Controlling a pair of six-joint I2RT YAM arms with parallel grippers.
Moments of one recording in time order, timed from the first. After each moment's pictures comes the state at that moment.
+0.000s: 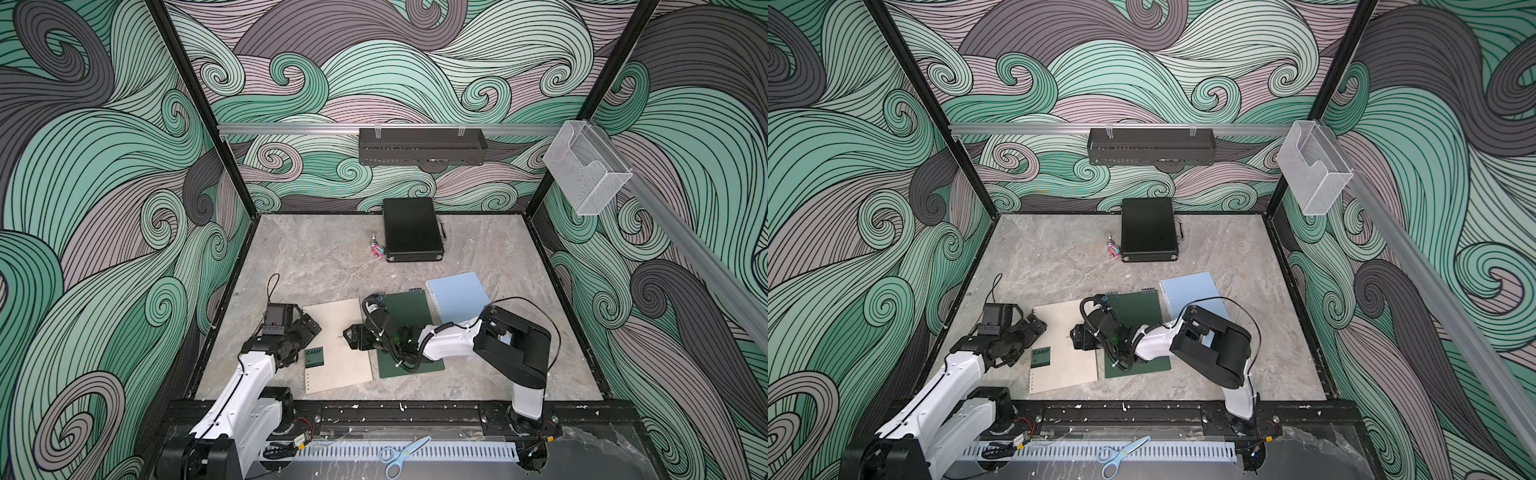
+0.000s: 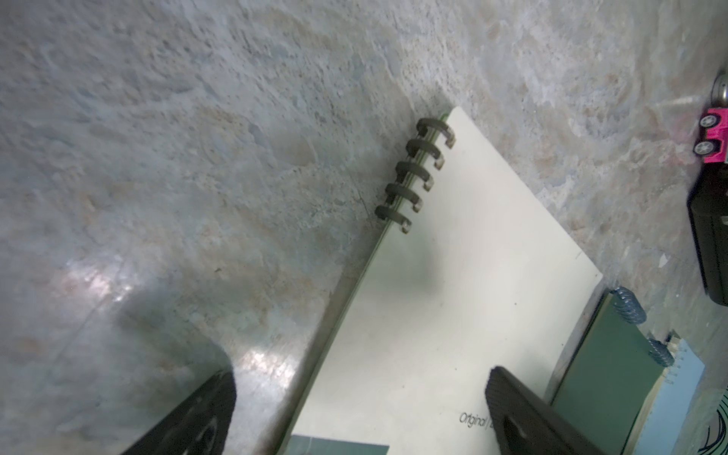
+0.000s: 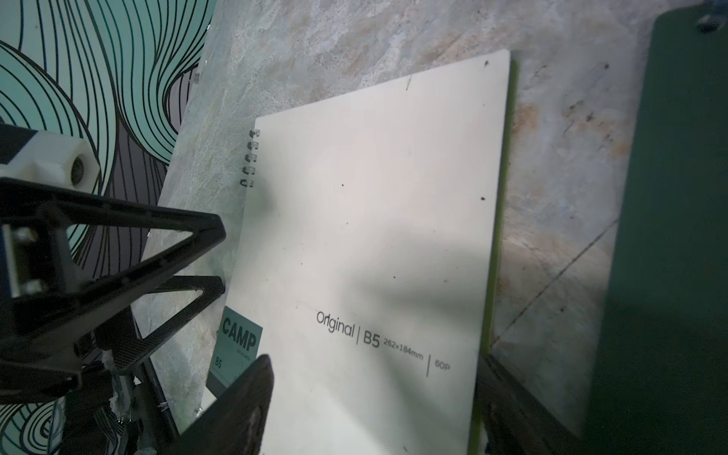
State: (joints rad) left arm -0.03 0.89 0.36 -0.55 0.11 -0.84; right arm 1.14 1.91 0.93 0.31 0.08 0.92
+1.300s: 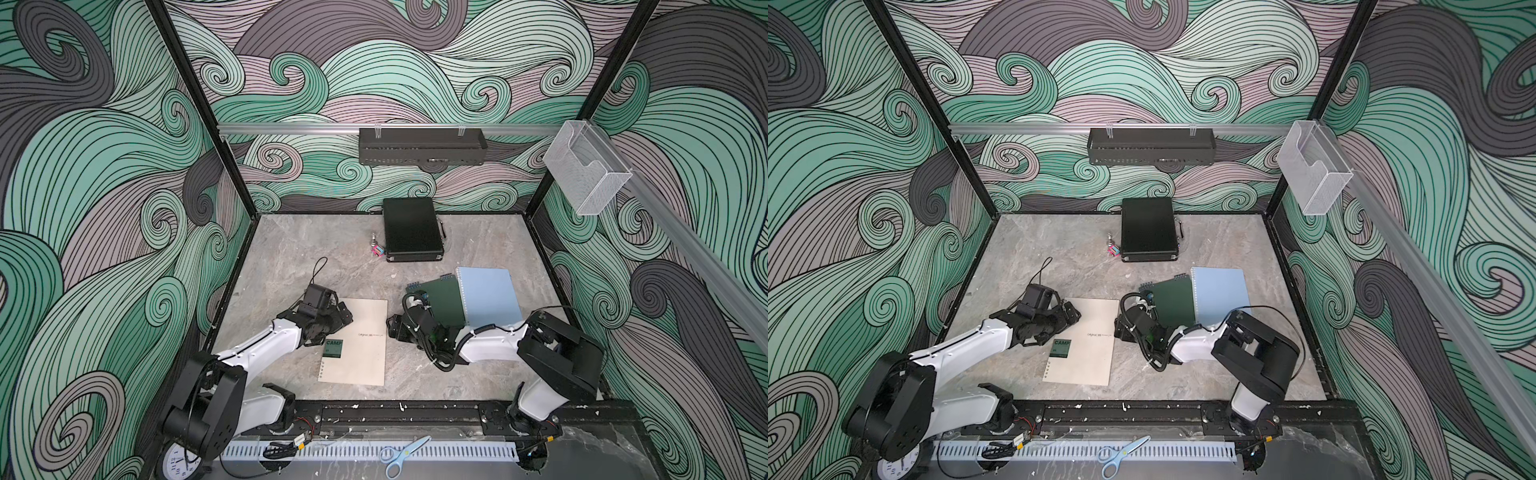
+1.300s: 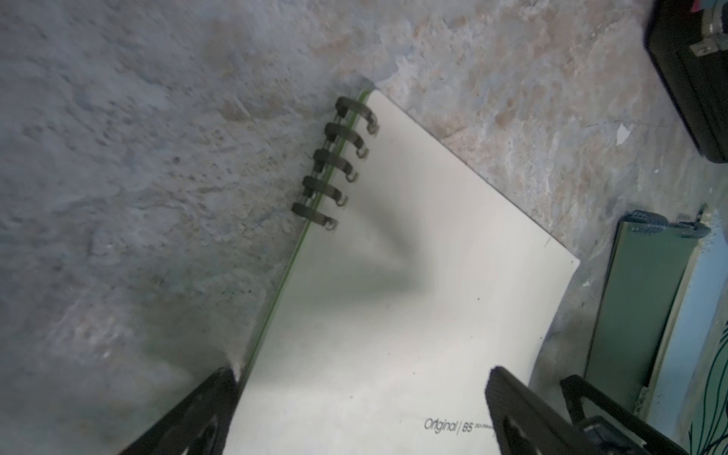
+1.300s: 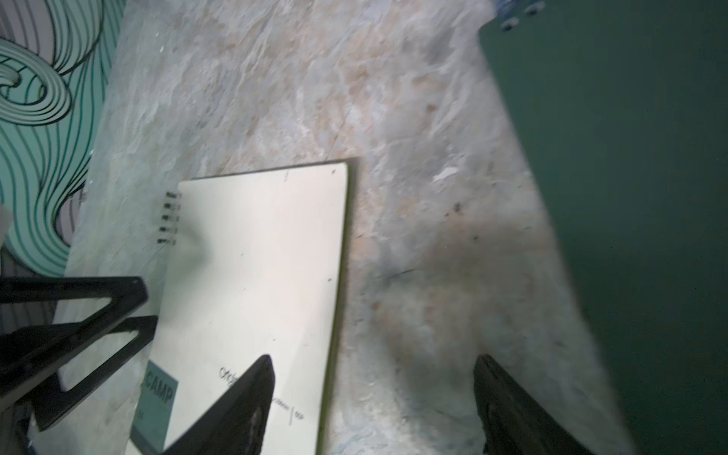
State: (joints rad) left arm -0.38 1.22 0.51 -0.35 0.09 -0.87; right arm 1.01 1.66 0.64 0.26 0.21 1.00
